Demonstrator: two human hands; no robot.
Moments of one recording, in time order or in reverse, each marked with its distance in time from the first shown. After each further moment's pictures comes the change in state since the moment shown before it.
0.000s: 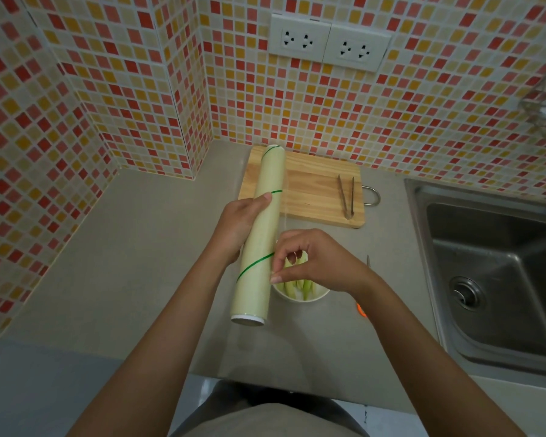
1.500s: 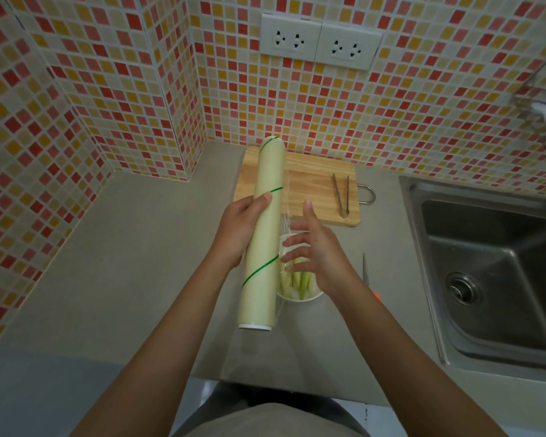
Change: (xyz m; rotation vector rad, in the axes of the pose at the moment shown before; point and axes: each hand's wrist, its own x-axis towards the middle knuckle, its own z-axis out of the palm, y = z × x) left_hand -0.008 0.000 0.011 0.005 0.012 0.059; right_hand 0.020 0.020 0.007 0.658 0.555 0.598
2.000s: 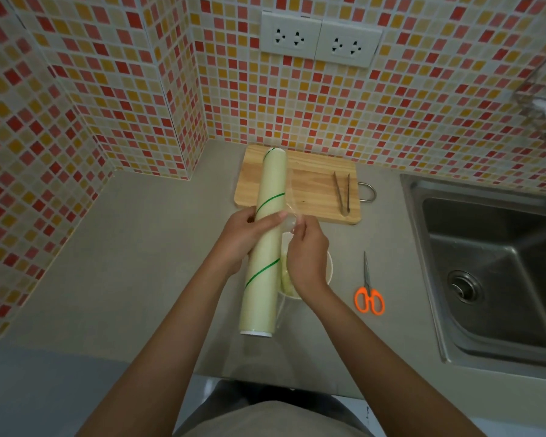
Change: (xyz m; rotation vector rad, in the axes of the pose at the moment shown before) left_hand -0.008 -0.010 0.000 -0.004 -0.109 -0.110; right_hand 0.009 0.031 0.031 -0.360 0.474 -0.549
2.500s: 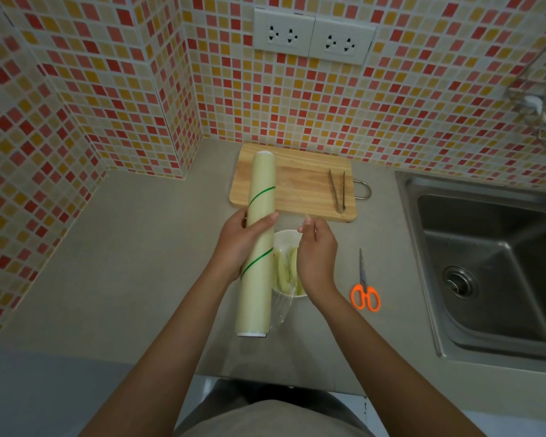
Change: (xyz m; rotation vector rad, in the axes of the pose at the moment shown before) left_hand -0.002 -0.012 0.006 -0.051 0.114 -0.027; right_hand 0.005 0.017 -0.012 0.162 0.064 0.043
